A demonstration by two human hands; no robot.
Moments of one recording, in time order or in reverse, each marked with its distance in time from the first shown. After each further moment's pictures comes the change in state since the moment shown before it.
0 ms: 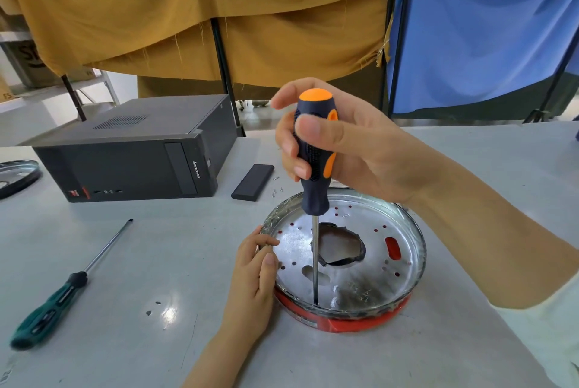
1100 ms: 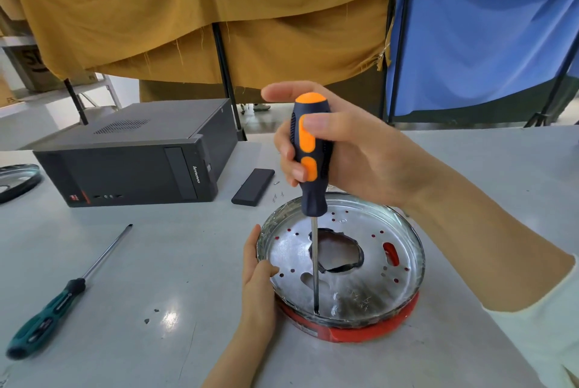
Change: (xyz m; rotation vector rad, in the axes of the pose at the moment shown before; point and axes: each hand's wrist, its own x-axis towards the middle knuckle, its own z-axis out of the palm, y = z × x) left_hand 0.010 0.022 0.018 -0.575 0.178 -0.552; right_hand 0.008 0.003 -0.005 0.073 0.020 0.036
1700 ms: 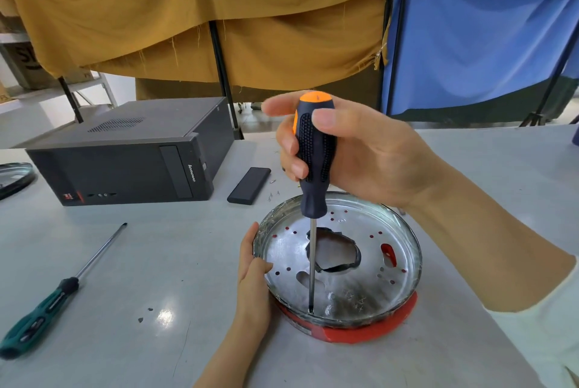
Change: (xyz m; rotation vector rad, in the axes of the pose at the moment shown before) left_hand 0.004 -0.002 0.000 0.001 -0.041 0.037; right_hand -0.008 0.002 -0.007 0.063 -0.036 -0.024
